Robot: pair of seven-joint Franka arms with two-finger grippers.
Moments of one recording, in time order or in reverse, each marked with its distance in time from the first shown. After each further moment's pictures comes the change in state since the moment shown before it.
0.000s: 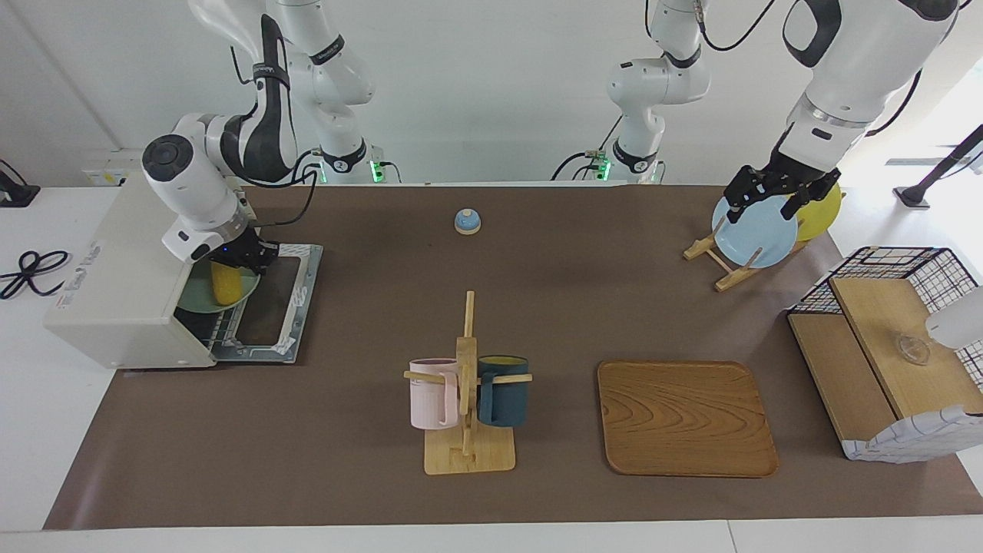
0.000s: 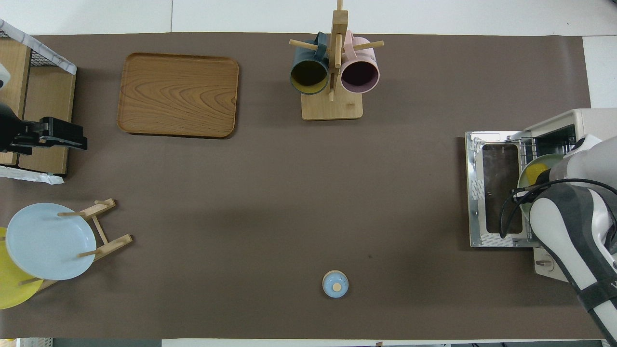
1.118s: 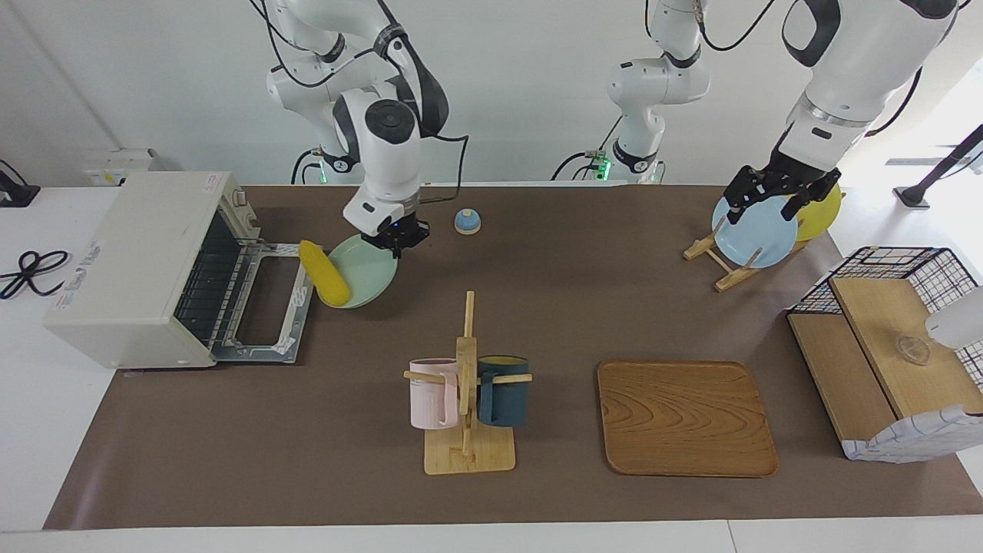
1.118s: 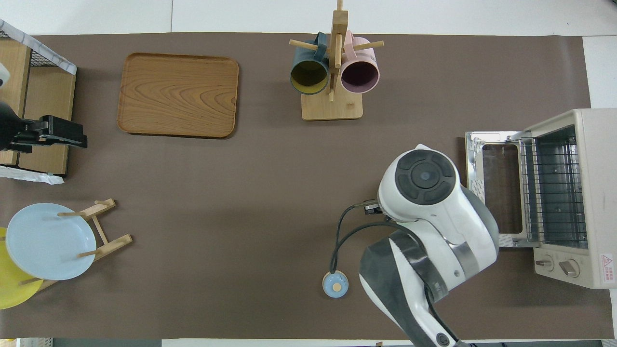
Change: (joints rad) left arm 0.002 0.000 -0.001 0.000 0.000 0.012 0.000; right arm 0.625 0.069 0.019 0.170 -0.008 -0.101 0.632
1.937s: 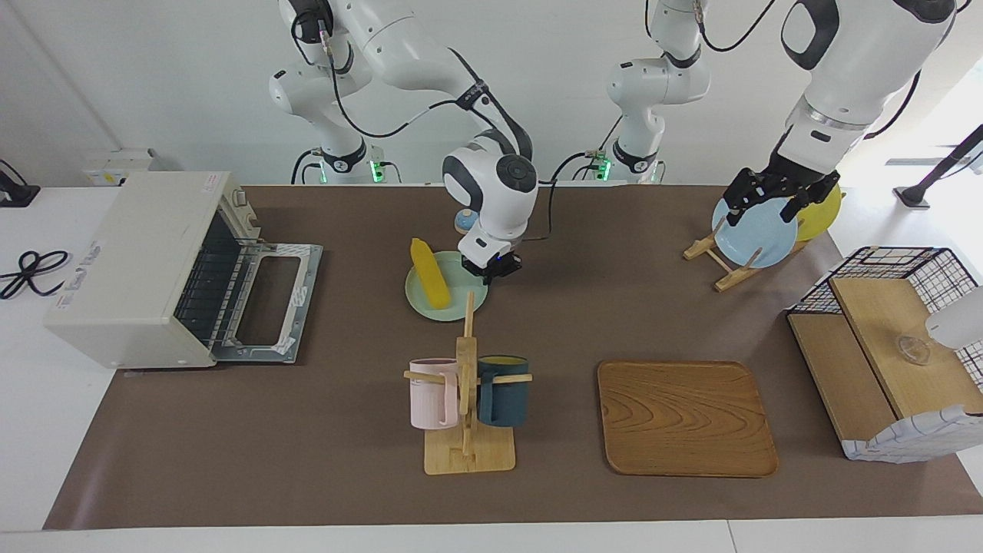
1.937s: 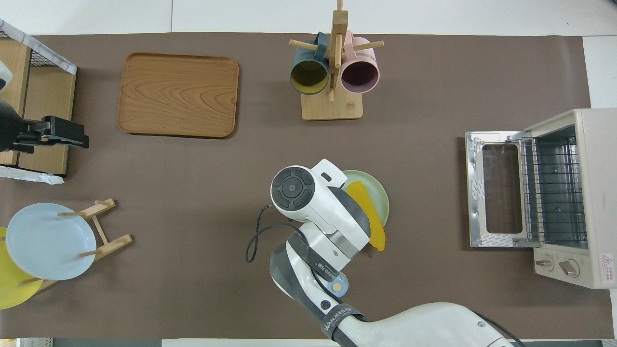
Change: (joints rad) left arm 0.001 0.000 0.000 -0.011 0.000 0.009 0.000; right arm 0.204 0.373 -0.005 0.234 0.003 0.134 0.289
